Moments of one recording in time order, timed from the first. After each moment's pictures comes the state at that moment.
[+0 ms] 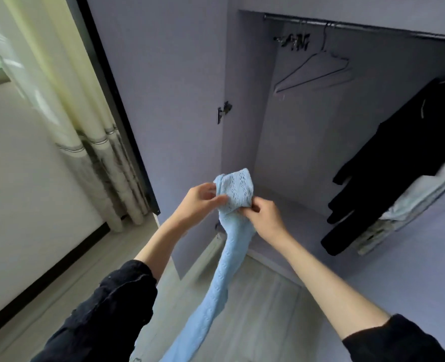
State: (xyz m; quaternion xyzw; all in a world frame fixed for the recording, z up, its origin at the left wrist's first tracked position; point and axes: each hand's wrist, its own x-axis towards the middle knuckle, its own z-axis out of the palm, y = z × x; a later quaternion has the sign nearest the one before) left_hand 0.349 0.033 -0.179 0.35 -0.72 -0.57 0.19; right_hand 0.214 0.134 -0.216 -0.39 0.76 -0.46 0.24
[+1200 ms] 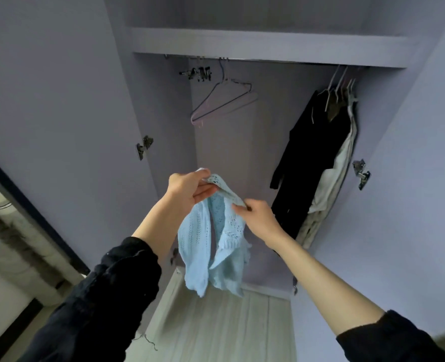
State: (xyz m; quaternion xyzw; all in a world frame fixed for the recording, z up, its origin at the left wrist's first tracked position) left_hand 0.198 0.074 -0.100 0.37 -0.49 -0.76 0.20; right_hand 0.119 0.212 -0.168 -0.26 0.82 -0.47 0.19
